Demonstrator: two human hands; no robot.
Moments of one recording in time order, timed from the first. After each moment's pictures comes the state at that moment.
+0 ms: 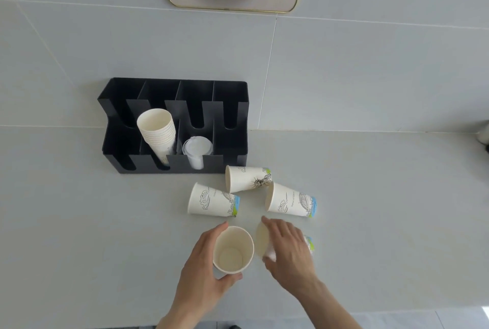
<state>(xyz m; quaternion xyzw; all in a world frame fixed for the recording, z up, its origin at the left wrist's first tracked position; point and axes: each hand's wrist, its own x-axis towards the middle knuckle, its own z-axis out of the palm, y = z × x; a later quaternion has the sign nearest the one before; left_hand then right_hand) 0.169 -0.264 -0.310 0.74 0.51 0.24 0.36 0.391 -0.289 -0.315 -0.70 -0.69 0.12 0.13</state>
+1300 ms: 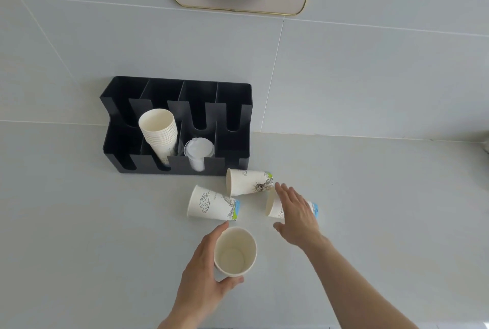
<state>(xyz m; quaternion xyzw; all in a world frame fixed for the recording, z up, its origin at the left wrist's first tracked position) 0.170 -0.266 -0.309 0.71 0.53 0.25 0.38 0.432 -0.205 -0.316 -0.74 -0.65 0.17 0.05</state>
